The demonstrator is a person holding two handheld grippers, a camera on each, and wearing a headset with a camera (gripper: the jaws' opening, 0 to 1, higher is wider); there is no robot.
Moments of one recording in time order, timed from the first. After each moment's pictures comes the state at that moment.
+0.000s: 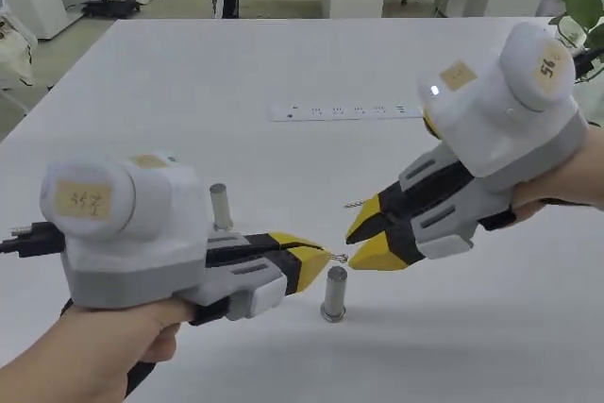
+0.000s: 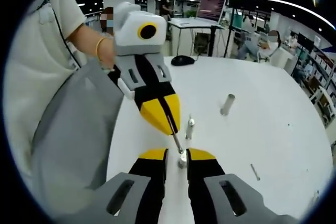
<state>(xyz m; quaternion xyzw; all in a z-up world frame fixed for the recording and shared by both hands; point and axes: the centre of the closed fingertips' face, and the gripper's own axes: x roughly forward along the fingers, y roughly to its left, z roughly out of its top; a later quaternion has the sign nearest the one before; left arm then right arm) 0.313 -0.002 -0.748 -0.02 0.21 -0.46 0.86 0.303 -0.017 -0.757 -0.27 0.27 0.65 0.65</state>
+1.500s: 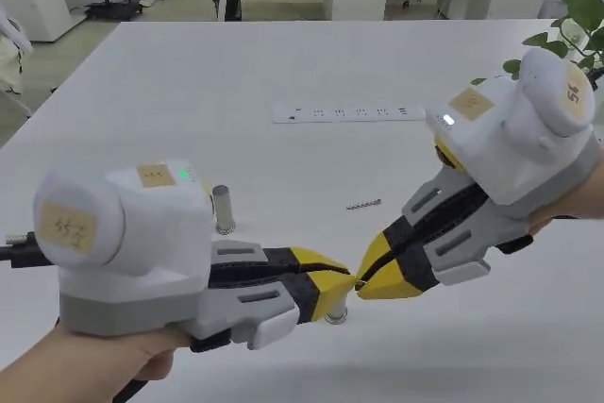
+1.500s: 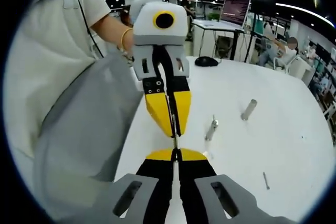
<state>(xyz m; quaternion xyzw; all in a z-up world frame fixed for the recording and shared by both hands) 0.285 -0.019 -0.737 0.00 0.18 -0.52 0.83 0.272 -0.018 -0.762 -0.29 0.25 0.71 0.59</state>
